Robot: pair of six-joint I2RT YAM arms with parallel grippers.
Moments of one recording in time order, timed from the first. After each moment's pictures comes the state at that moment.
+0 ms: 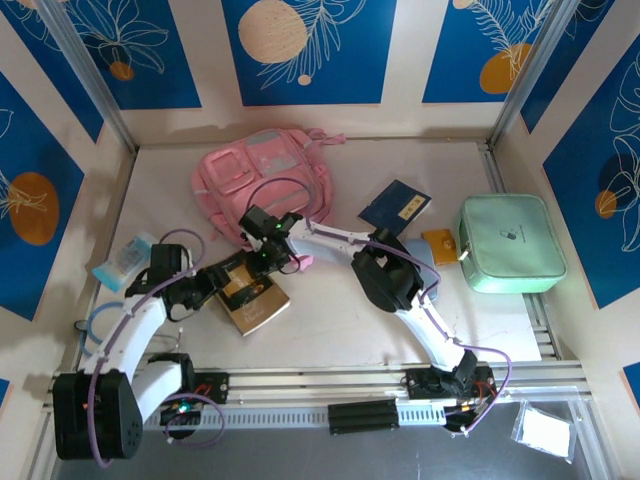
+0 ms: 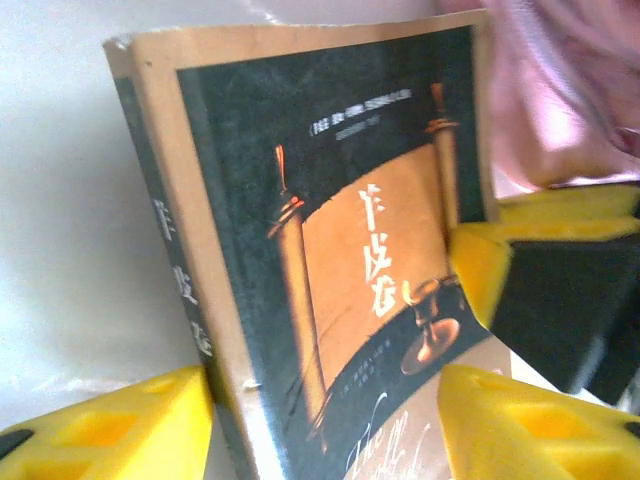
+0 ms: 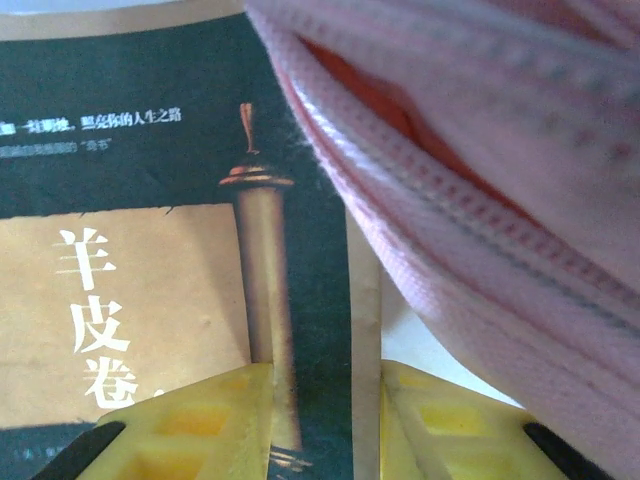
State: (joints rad) left arm 0.00 0.97 0.49 -0.55 0.42 -0.60; right arm 0.94 2.33 1.88 -0.74 -0.18 0.40
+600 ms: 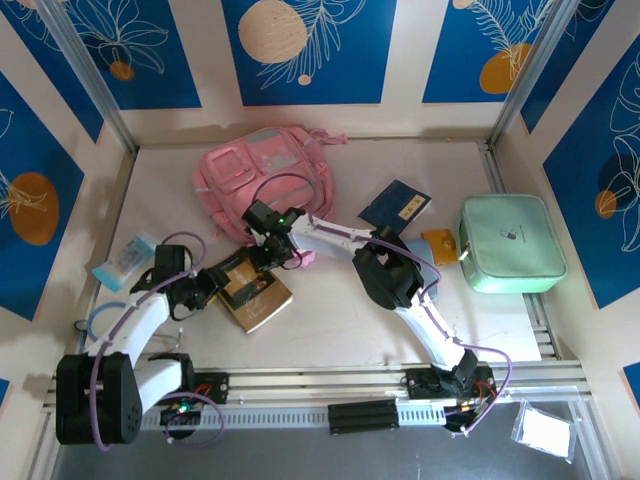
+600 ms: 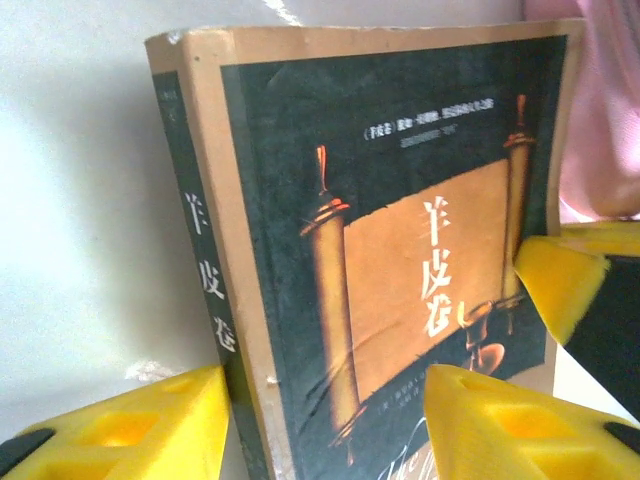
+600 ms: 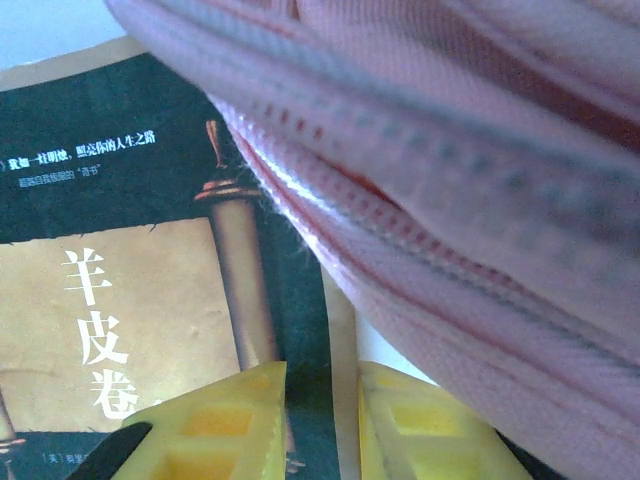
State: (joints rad) left arm 0.00 1.08 0.45 -0.46 0.39 -0.71; right arm 0.92 2.34 1.91 -0.77 -0.17 0.44
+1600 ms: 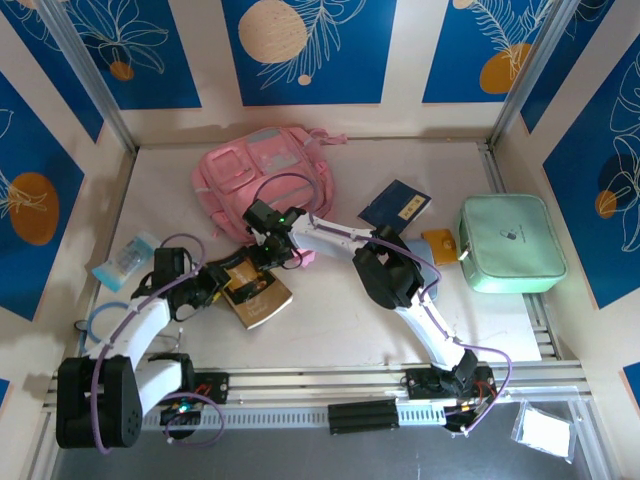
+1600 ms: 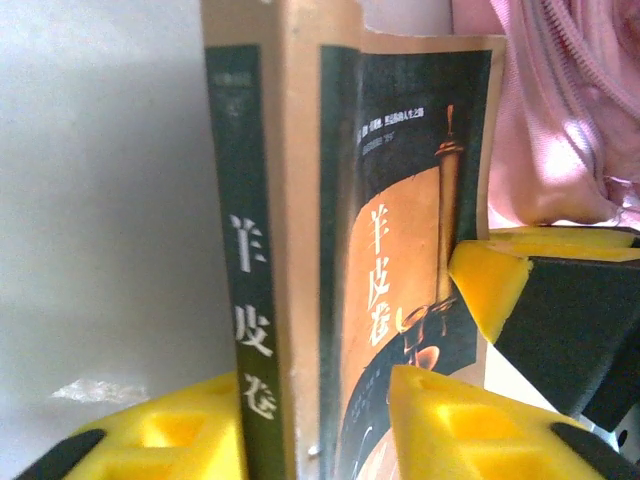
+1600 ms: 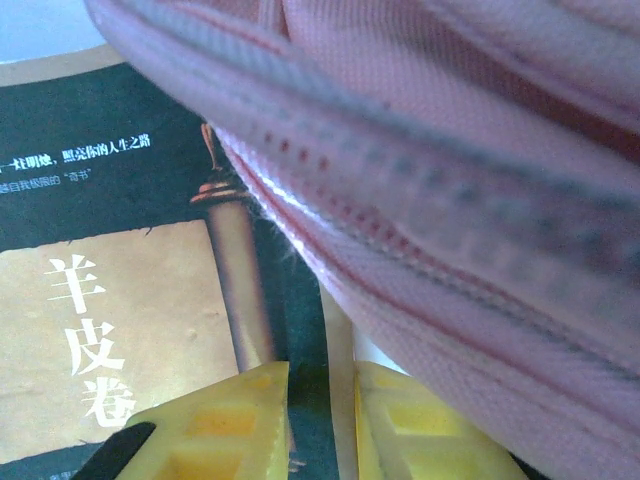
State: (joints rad) left arm 0.01 1.06 0.40 -0.33 0.48 -0.79; right arm 0.92 2.34 1.91 -0.76 -0.18 0.45
